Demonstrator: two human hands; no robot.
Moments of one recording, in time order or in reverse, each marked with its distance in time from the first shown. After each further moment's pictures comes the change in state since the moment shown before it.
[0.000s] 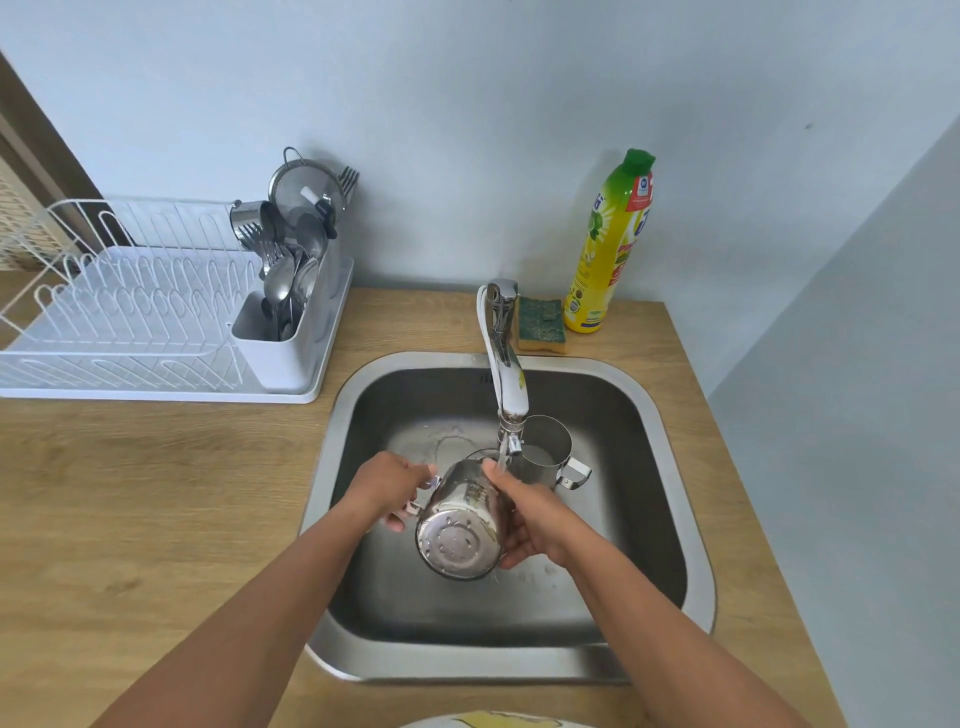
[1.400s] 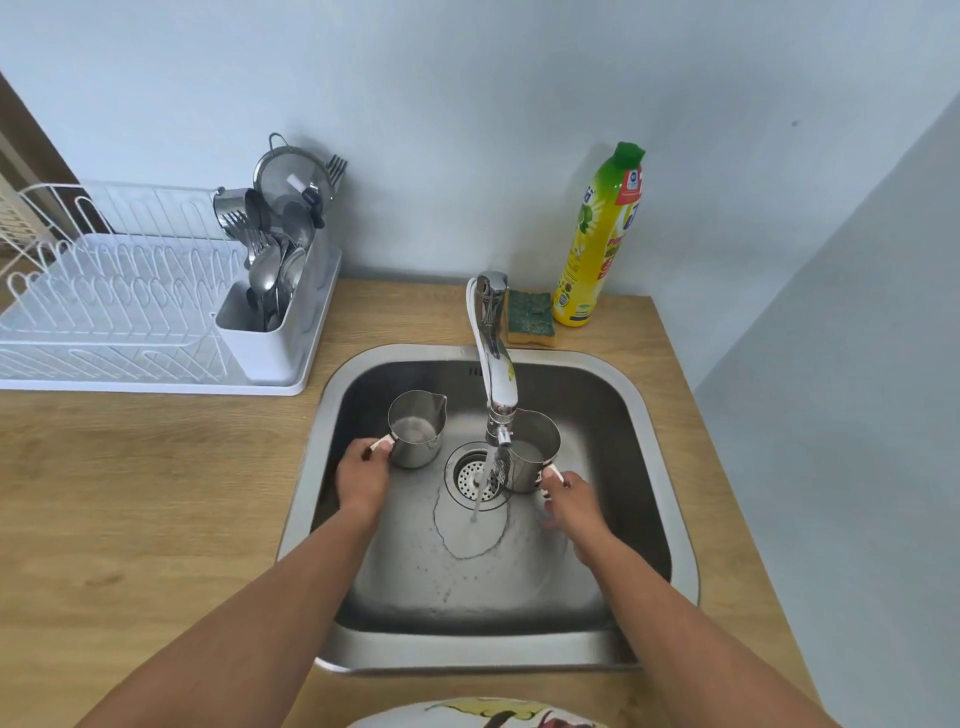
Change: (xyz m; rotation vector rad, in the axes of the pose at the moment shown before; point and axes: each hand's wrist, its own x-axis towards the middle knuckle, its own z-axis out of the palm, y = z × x) left_hand 0.044 -0.037 0.030 -0.569 0.479 0.044; right_hand 0.038 0.046 -0.052 0.000 0.476 -0.103
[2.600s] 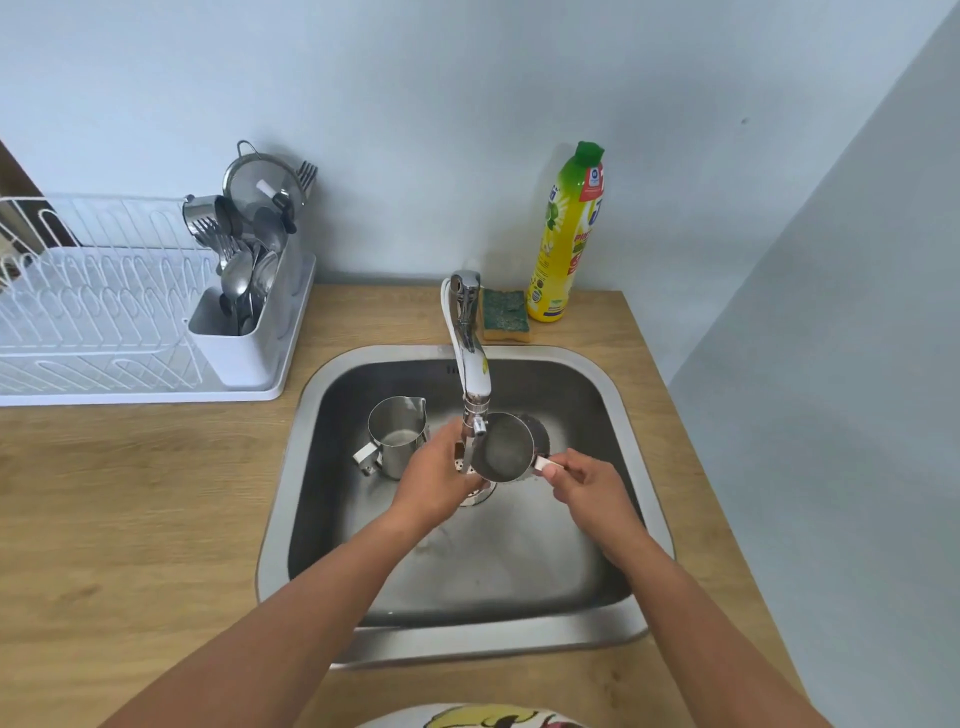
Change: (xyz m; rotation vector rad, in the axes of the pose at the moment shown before) left_hand -0.087 0.047 0.040 0.379 -0.541 0.496; right_hand -0.066 -0.024 -0.052 -0.106 -0.013 -0.427
